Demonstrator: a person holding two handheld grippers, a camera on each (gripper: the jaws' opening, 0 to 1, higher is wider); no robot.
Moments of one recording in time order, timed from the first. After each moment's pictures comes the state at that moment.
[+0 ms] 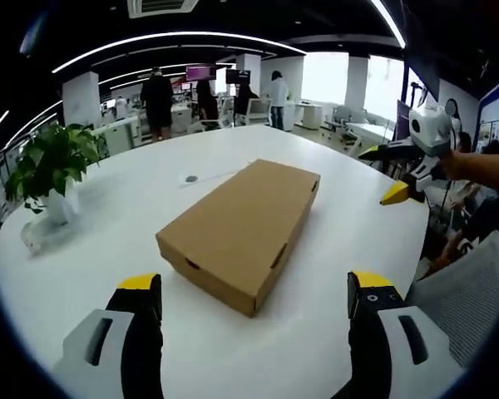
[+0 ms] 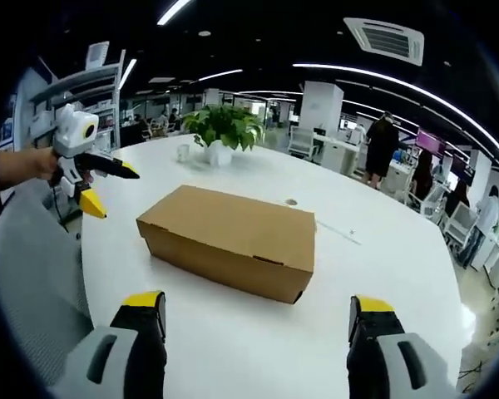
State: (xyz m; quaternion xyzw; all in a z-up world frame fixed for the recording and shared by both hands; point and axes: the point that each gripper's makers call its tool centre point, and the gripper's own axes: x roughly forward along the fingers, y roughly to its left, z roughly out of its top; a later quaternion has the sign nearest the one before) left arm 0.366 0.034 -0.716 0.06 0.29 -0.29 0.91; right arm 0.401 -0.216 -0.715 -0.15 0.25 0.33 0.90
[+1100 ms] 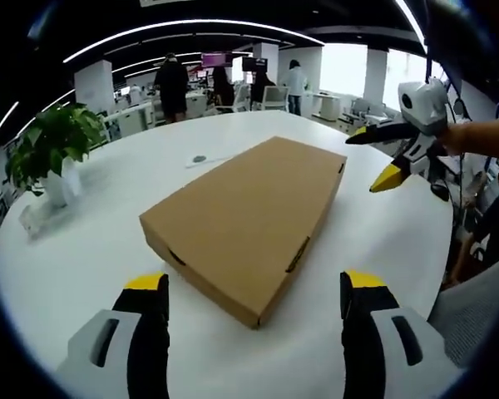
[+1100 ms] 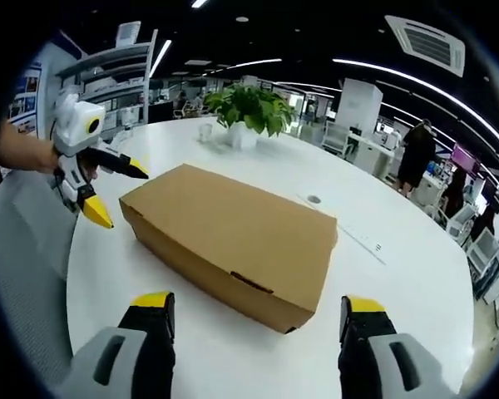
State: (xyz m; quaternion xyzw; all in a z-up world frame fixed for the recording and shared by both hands) left arm 0.397 0.019 -0.769 0.06 0.32 -0.24 0.92; right arm 0.463 -0.184 -0.752 -0.20 0.27 0.41 0.85
